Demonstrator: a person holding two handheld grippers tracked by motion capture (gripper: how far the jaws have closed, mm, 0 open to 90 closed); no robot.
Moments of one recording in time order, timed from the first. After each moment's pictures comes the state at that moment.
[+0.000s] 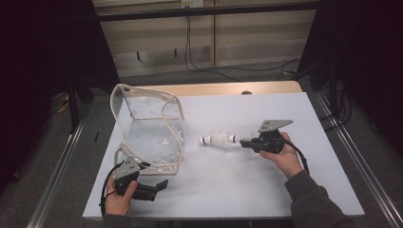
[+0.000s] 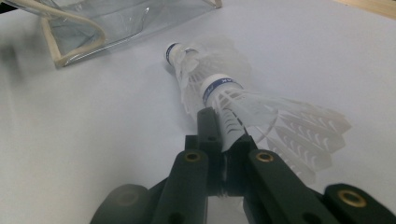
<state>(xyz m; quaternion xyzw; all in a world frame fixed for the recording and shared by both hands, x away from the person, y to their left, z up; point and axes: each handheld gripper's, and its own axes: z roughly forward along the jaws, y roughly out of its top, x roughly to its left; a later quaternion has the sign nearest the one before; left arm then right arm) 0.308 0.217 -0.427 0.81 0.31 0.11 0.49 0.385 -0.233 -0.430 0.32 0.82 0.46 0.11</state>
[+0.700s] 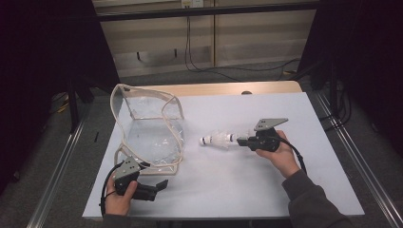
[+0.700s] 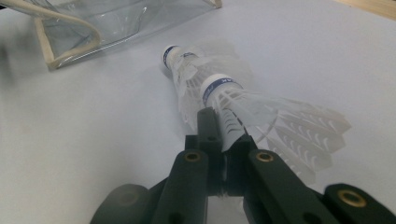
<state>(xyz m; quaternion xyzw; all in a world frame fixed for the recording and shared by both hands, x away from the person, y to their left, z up) 0.308 0.217 -0.427 0.81 0.31 0.11 0.49 0.392 -0.225 -0.432 0.32 0.82 0.46 0.11</state>
